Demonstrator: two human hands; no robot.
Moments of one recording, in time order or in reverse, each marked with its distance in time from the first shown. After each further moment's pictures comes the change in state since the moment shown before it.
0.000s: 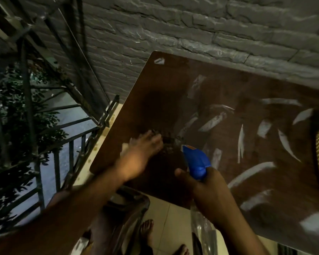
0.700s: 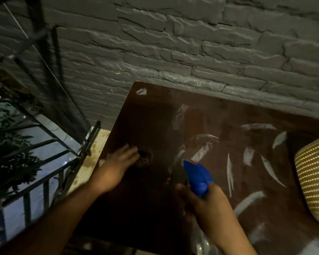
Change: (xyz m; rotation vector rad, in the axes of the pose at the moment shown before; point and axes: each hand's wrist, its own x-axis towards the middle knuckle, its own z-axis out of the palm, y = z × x) left_hand 0.063 -0.091 -0.023 -0.017 -0.032 0.048; right_hand 0.046 -0.050 -0.024 0.091 0.097 0.127
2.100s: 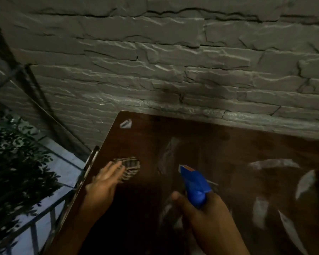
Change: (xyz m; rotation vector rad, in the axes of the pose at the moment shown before) left_hand 0.117 0.004 -0.009 -0.066 0.215 -0.398; right_hand 0.141 -0.052 -0.076 0.036 -0.052 0.001
